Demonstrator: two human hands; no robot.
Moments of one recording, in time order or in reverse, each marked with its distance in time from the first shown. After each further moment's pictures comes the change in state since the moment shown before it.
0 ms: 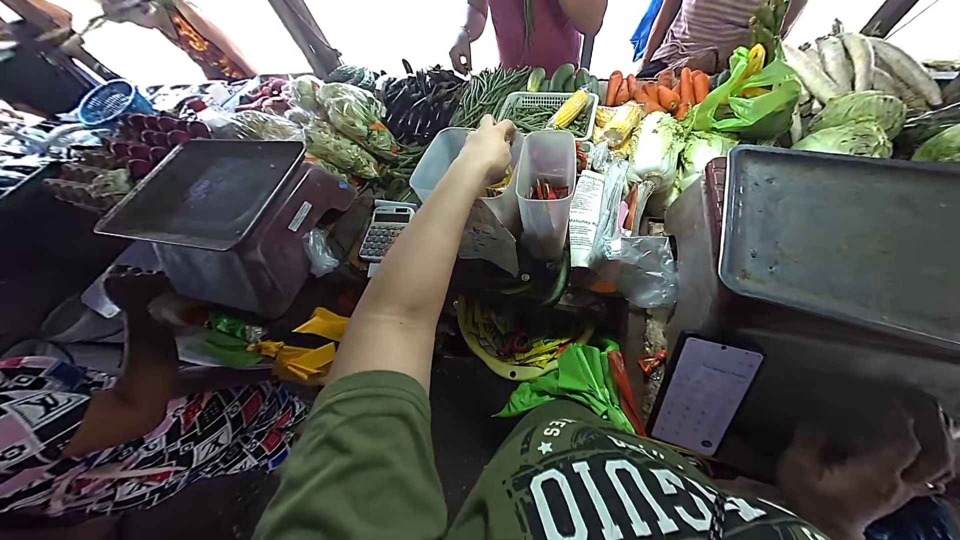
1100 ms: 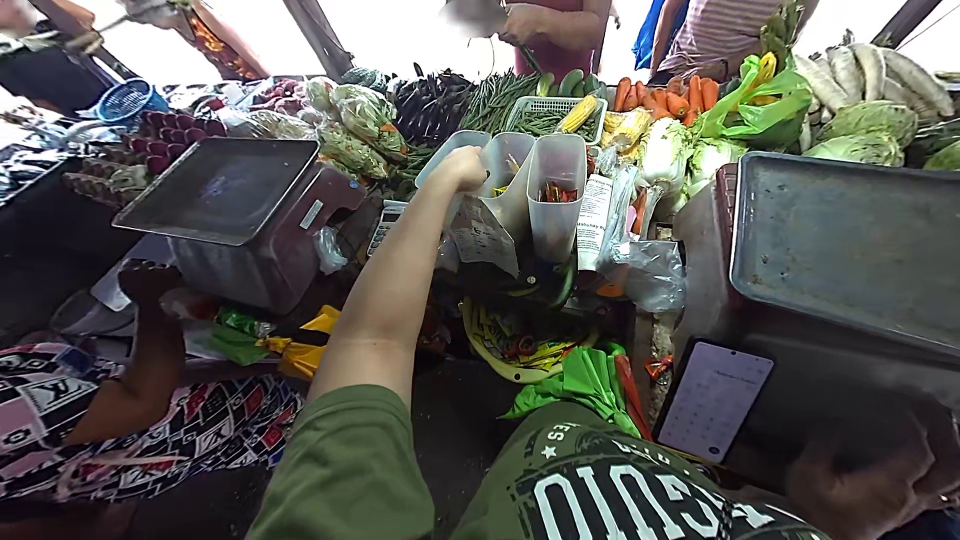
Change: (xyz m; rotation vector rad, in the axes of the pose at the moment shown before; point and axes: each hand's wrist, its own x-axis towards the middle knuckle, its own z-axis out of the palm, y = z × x) left_hand -0.035 -0.040 -0.019 0.019 -0.175 -0.141; right_hand 0.000 -0.003 0.001 0.005 0.010 0.006
